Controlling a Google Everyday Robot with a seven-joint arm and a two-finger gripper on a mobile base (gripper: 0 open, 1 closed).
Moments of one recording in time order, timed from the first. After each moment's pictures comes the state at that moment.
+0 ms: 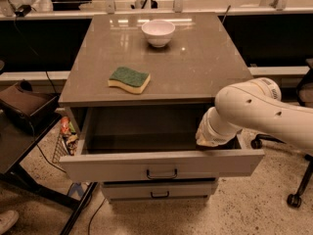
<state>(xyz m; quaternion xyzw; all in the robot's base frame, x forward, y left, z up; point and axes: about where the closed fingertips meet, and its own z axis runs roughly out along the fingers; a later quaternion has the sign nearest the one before) 0.530 -0.153 0.680 -0.67 0.72 -0.05 0.18</state>
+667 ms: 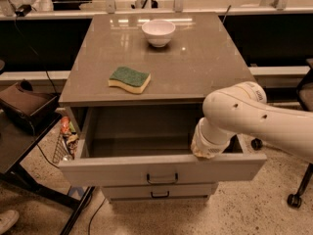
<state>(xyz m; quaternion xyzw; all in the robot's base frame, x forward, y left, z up) 0.489 -0.140 0.656 -0.70 0.70 -0.01 0.11</state>
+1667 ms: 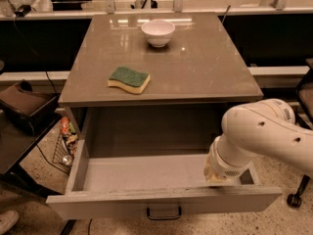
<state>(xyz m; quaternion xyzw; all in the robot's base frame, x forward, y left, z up) 0.418 -0.161 0.666 -0.69 0.72 0.01 0.09</state>
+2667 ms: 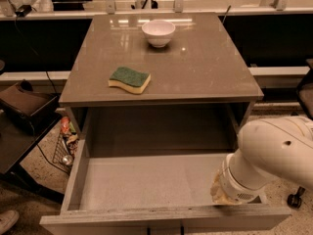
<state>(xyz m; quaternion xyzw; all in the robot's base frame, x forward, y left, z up) 0.354 -0.167 0.677 -0.67 0.73 0.04 0.08</state>
